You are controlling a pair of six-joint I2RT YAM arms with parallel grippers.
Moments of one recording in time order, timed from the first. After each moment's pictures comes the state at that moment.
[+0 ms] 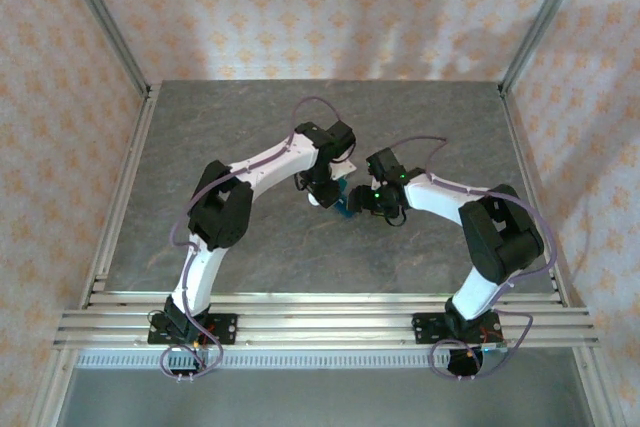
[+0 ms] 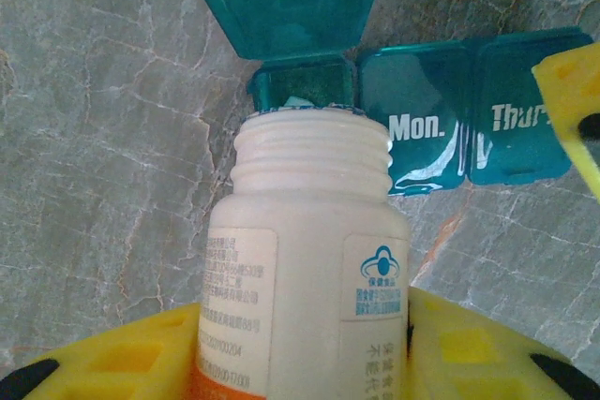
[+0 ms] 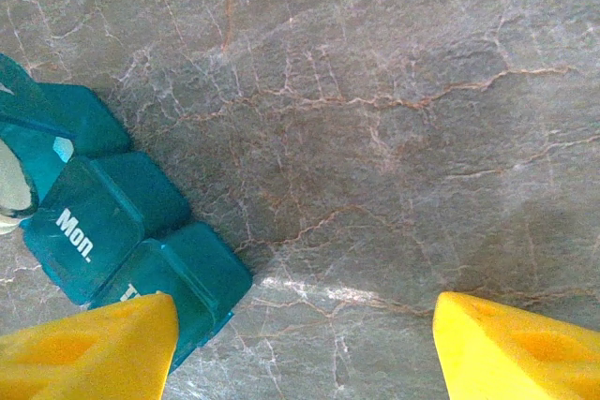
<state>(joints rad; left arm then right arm) -0.66 2.16 1.84 -1.18 0.02 0.14 0.49 1.67 0.94 -0.43 -0.17 0.56</state>
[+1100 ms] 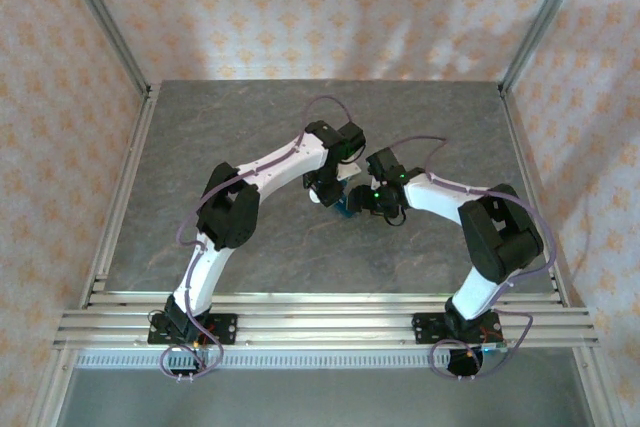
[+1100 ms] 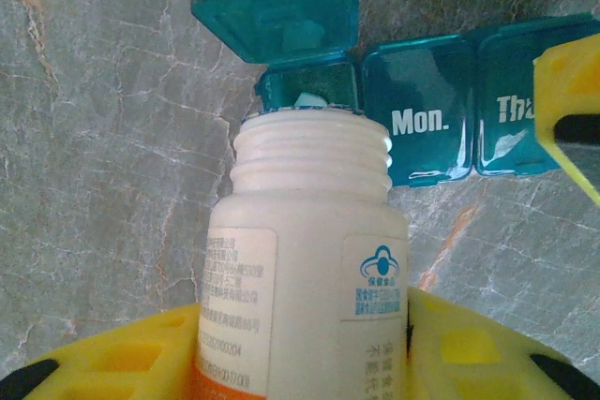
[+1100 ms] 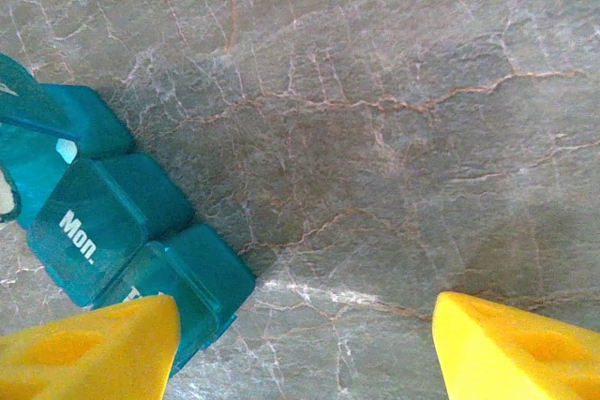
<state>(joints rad) -0.69 2.22 1.96 -1.28 -0.08 0.17 0.49 1.68 0.94 -0.43 -0.17 0.56</state>
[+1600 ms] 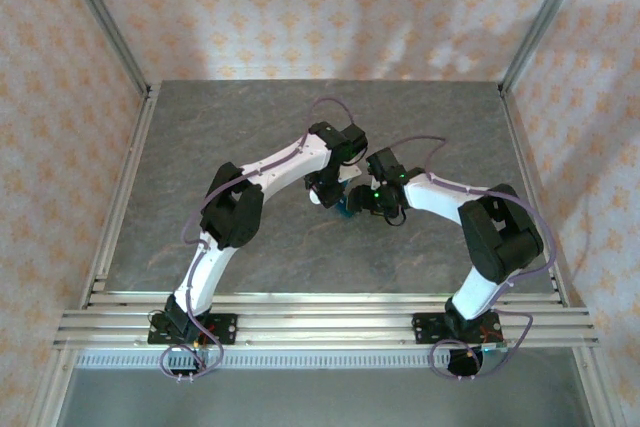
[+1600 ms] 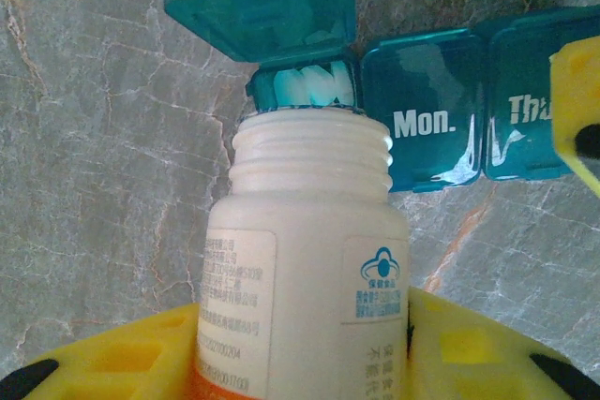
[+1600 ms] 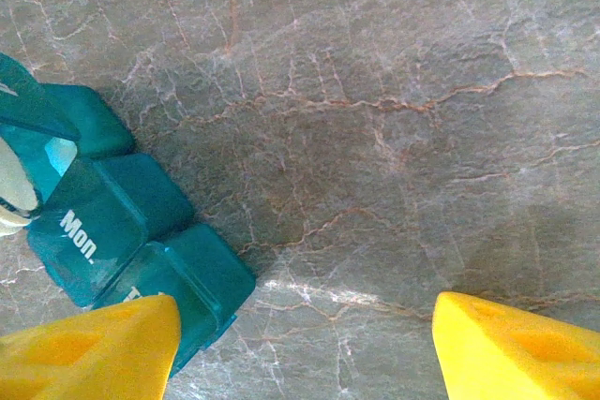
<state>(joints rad) -0.70 2.25 1.98 -1.30 -0.10 0.17 0.49 1.68 0.94 -0.43 -0.17 0.55</state>
